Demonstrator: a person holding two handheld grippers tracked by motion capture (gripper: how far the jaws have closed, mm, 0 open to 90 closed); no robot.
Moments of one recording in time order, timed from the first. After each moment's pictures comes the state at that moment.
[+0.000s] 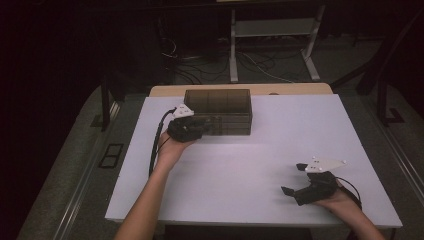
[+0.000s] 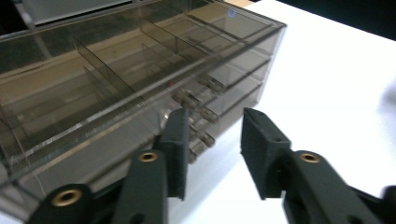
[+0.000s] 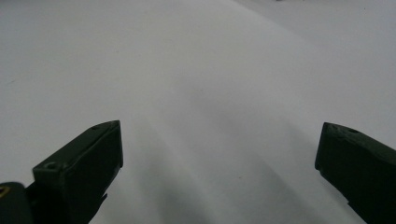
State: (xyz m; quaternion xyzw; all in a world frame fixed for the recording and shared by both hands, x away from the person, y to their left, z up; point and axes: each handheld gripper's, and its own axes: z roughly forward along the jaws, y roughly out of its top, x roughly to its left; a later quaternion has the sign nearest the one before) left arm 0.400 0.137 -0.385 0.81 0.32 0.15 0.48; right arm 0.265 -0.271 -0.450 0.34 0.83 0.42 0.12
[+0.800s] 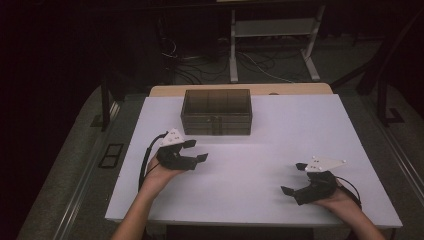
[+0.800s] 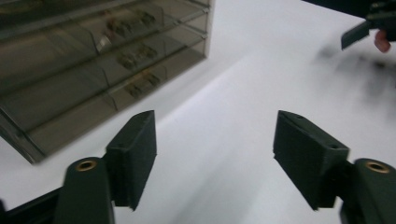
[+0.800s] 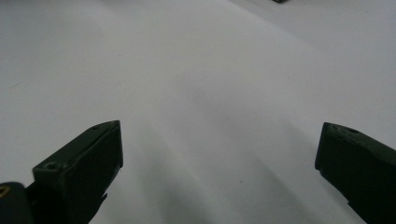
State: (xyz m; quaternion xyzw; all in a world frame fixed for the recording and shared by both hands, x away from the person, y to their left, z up) left arm 0.328 0.159 -0.406 0.82 0.29 0.12 0.48; right arm 0.266 -0.272 -0.449 0.33 0.83 0.43 0.12
